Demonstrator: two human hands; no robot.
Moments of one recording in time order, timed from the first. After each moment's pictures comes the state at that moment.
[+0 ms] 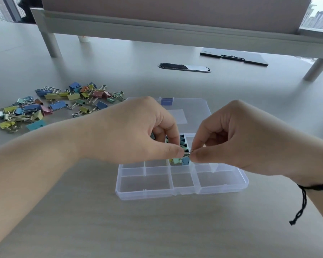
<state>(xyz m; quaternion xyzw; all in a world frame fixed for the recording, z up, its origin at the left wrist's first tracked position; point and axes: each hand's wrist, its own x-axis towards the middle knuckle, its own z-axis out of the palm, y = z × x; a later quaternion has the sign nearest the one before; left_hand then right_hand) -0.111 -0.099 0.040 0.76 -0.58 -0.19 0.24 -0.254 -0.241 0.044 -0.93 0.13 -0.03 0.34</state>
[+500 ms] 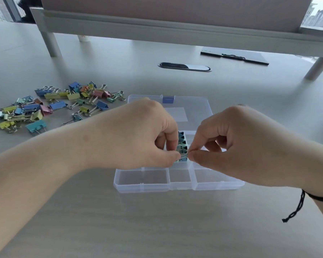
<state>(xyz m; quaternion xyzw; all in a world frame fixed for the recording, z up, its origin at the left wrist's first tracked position) -0.112 -0.097 0.033 0.75 -0.62 -0.10 0.21 -0.259 -0.237 0.038 -0.97 0.10 -0.07 0.19</state>
